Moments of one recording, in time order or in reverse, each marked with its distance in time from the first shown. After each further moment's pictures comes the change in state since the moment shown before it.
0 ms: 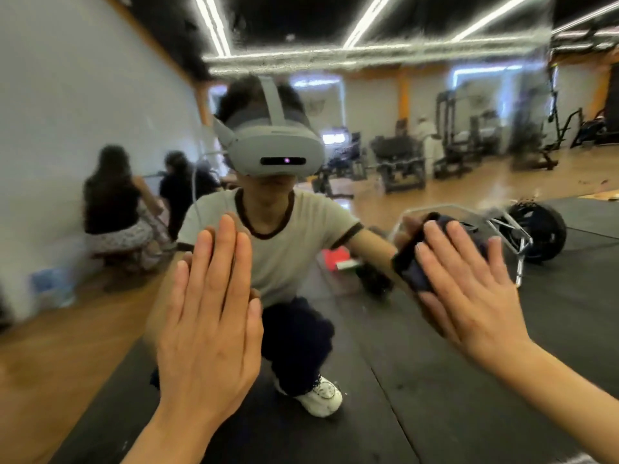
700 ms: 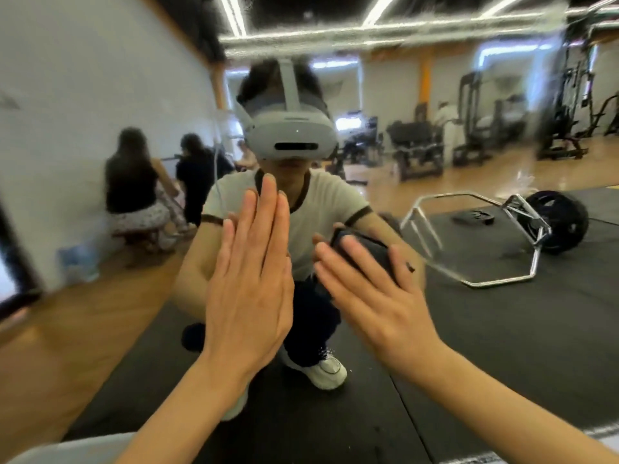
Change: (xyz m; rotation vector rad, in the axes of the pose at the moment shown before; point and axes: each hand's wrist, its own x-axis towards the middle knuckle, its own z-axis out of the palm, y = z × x) left_hand 0.011 0.024 -0.002 -0.131 -0.057 -0.007; right_hand 0.014 -0.086 0.009 0.170 0.048 -0.075
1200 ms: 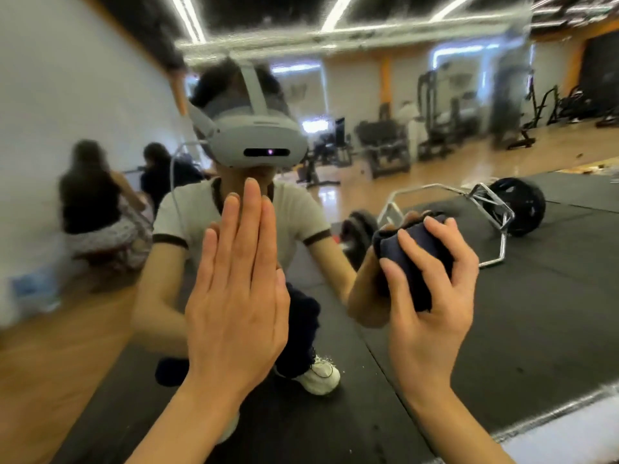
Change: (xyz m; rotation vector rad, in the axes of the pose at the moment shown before) left_hand -0.003 -0.005 0.007 0.112 0.000 0.054; right_hand 0.005 -0.027 -0.016 0.395 0.456 0.882
